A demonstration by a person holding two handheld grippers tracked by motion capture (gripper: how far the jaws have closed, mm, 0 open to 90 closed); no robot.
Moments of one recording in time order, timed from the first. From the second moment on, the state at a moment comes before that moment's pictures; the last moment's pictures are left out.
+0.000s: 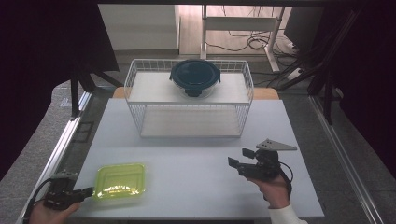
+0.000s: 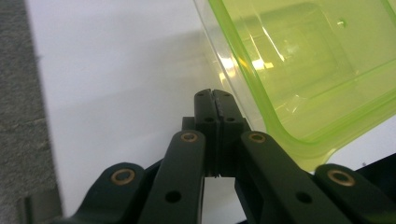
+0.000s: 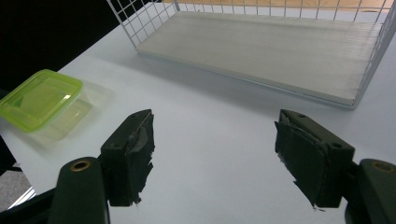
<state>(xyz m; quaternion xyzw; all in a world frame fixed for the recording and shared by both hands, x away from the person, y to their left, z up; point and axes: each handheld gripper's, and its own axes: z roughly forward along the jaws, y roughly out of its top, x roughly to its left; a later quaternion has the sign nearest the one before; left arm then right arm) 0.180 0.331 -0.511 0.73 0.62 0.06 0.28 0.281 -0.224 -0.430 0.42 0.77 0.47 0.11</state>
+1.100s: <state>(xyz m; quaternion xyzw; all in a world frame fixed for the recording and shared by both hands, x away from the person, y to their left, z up) 0.241 0.245 -0.509 0.78 0.55 0.03 0.30 0.281 -0.225 -0.431 0.42 0.77 0.47 0.10</state>
